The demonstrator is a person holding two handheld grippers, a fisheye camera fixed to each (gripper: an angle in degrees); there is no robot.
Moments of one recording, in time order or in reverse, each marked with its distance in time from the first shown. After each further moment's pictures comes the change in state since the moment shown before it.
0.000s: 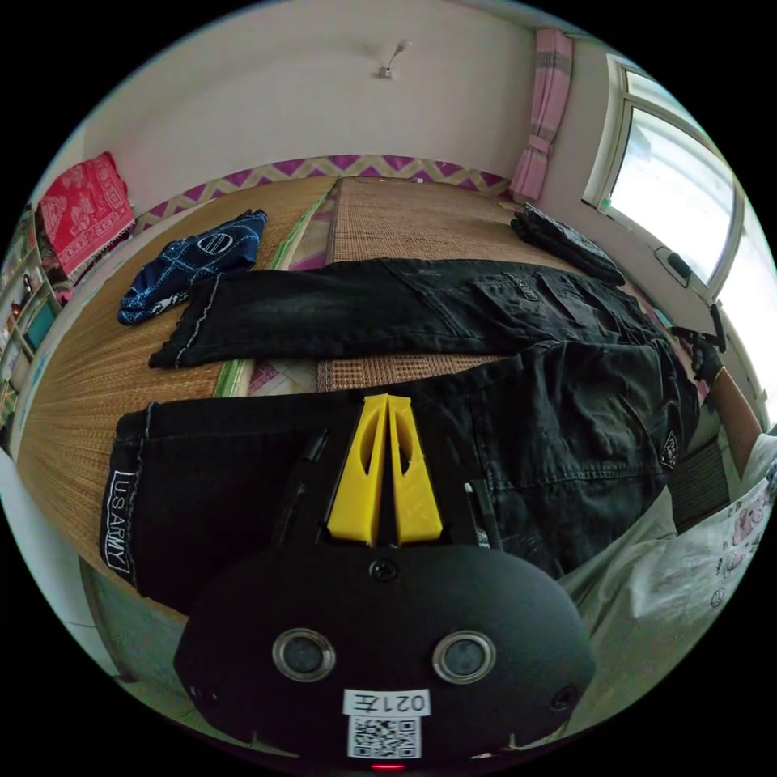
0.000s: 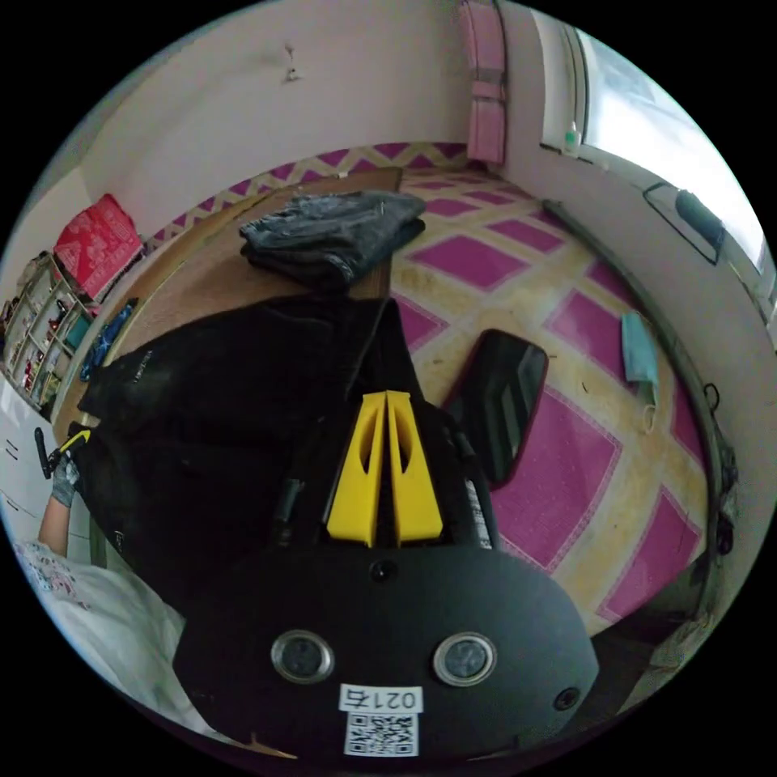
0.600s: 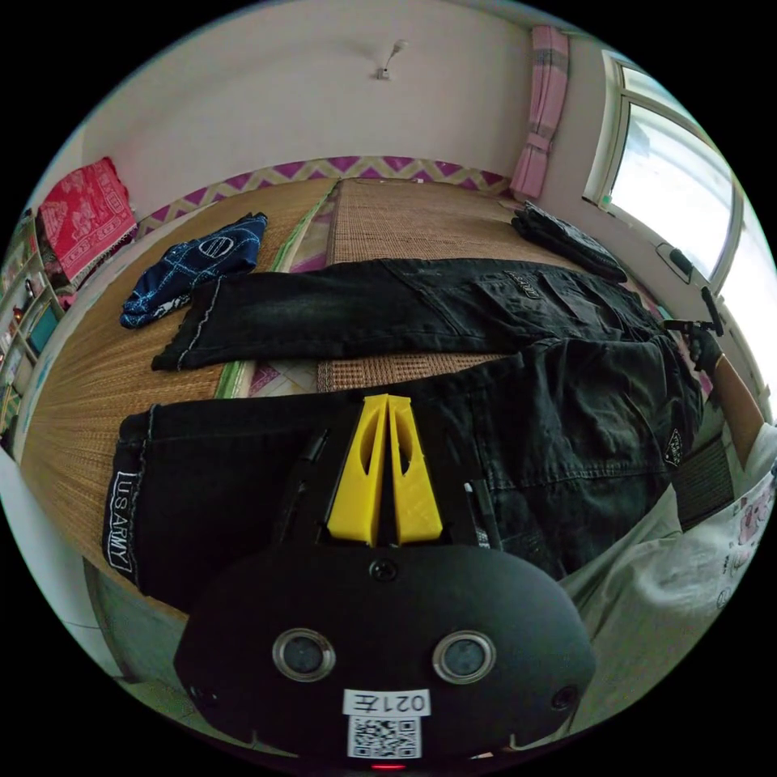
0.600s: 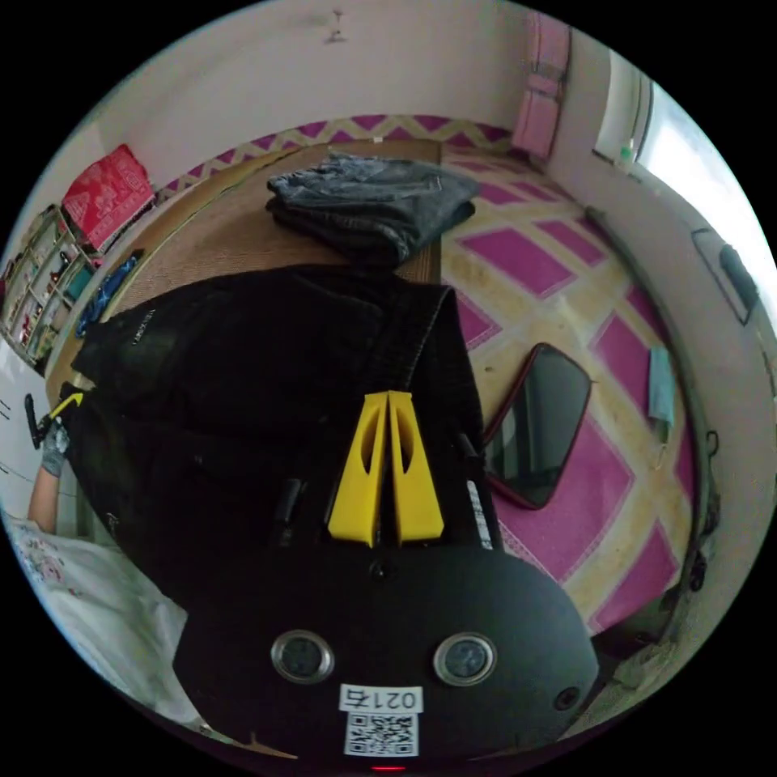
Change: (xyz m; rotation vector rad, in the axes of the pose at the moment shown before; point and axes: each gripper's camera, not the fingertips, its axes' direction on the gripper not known) left arm -0.022 0.011 -0.027 0.002 -0.017 0.009; right arm -0.043 -0.003 0.027 -0.102 0.061 -0.118
